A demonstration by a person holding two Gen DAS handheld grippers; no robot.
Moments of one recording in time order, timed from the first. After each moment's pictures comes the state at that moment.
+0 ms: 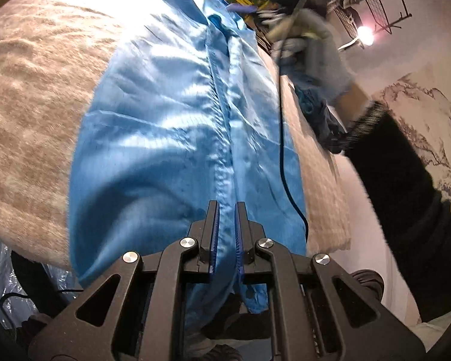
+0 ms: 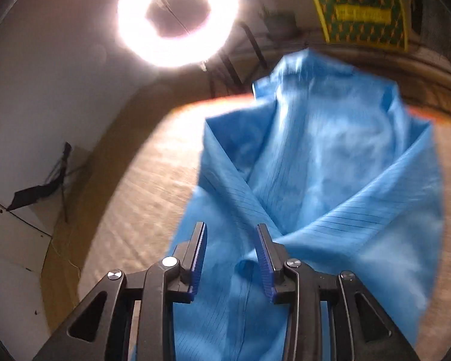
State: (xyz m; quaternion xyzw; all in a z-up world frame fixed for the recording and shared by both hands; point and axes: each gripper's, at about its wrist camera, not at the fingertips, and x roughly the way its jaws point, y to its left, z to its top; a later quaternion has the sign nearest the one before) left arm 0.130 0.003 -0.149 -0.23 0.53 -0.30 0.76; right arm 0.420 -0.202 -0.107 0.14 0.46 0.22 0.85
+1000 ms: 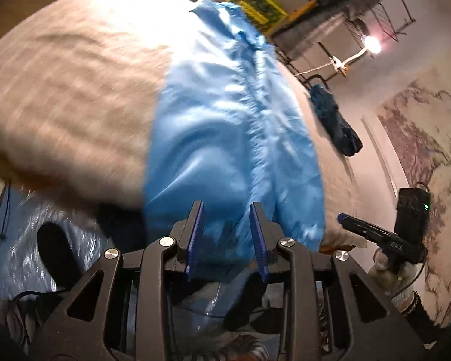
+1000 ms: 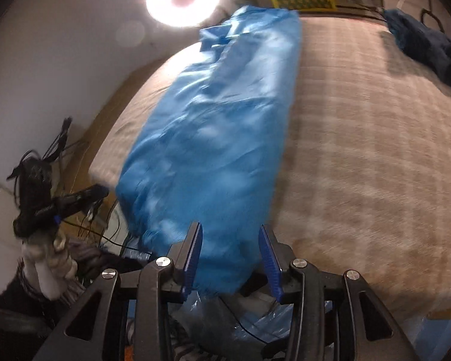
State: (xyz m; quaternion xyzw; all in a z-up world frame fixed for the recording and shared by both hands) left arm 0.062 0.061 -0.151 -0.23 0.51 -0.25 0.79; right arm 0.003 -0.277 -0.148 0.12 0.49 0.18 0.85
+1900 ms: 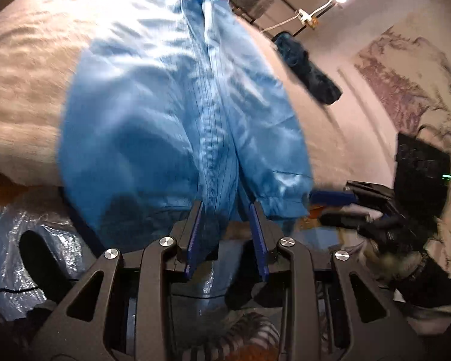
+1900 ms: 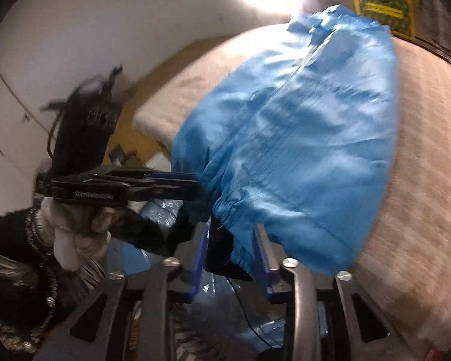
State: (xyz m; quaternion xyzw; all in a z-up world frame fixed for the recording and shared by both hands) left arm 0.045 0.015 -0.158 -0.15 0.52 -0.35 0.77; right arm -0.019 -0.216 -0.154 0.04 0.47 0.30 0.83
